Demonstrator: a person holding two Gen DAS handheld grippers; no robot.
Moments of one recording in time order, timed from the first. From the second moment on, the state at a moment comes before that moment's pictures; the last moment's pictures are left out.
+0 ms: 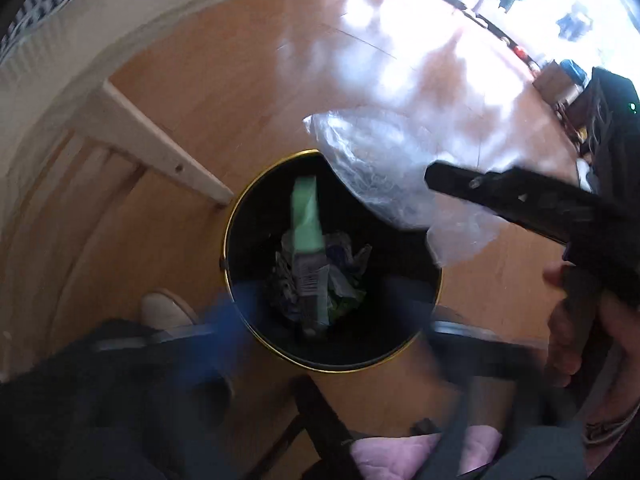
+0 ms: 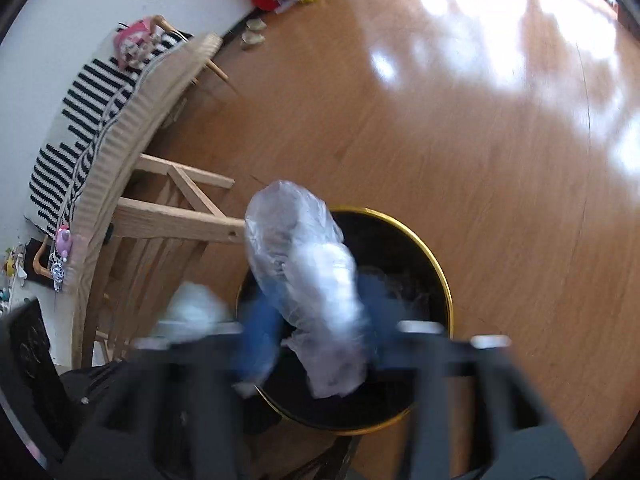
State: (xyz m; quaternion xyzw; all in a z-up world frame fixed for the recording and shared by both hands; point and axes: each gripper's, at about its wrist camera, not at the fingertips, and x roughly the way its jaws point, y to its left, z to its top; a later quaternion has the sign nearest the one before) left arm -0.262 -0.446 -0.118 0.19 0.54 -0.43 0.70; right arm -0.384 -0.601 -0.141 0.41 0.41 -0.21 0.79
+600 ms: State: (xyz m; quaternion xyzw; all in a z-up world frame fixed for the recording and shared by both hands) left arm -0.081 -0.199 0.046 0.00 0.43 -0.21 0.88; right arm -0.241 -0.536 -0.006 0.26 0.35 -0.17 0.88
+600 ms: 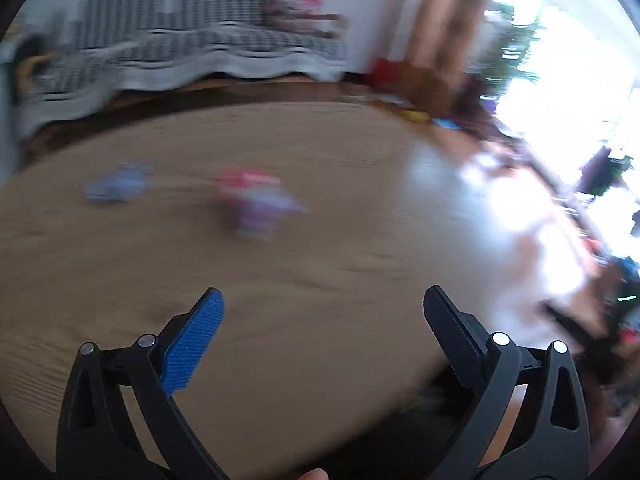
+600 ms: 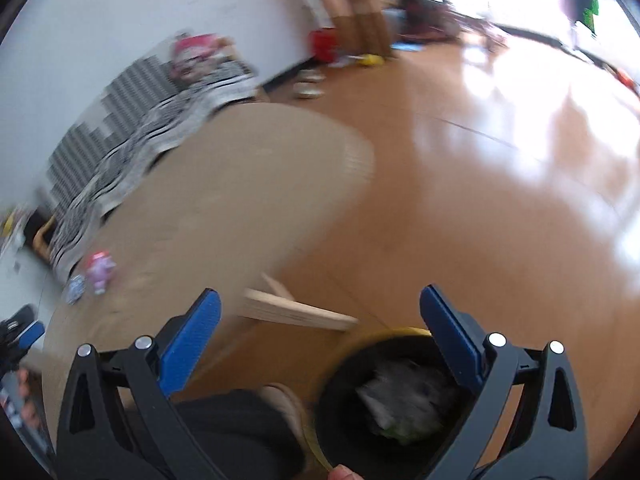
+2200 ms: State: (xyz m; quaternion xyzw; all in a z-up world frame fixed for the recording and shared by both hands) left arm 0.147 -0.071 -0.050 0.09 0.44 -0.17 0.88; right arm 0.091 -0.278 -0.058 -0.05 0.45 0.09 0.89
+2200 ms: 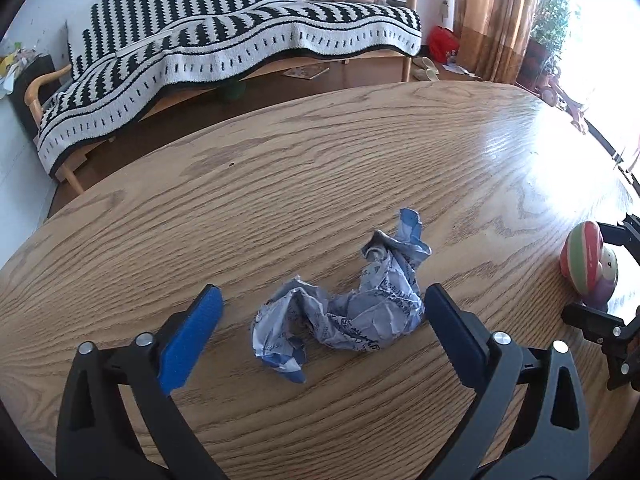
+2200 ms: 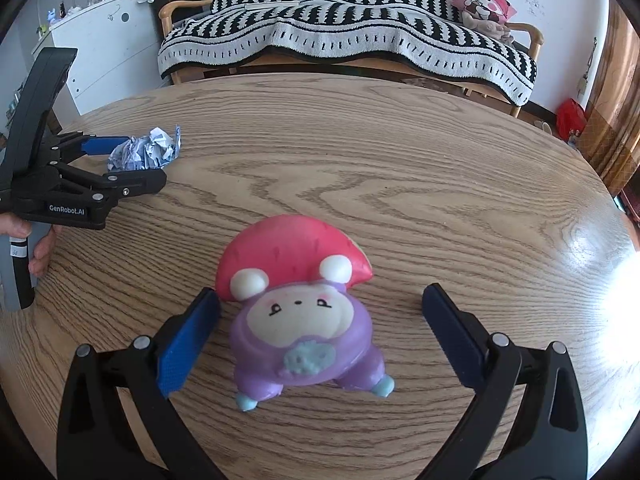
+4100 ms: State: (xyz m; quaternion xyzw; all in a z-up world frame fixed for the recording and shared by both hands) left arm -0.246 -0.453 -0.115 0.21 0.54 -0.47 0.67; right arm -0.363 -0.593 -0.151 0.38 0.47 -0.18 0.78
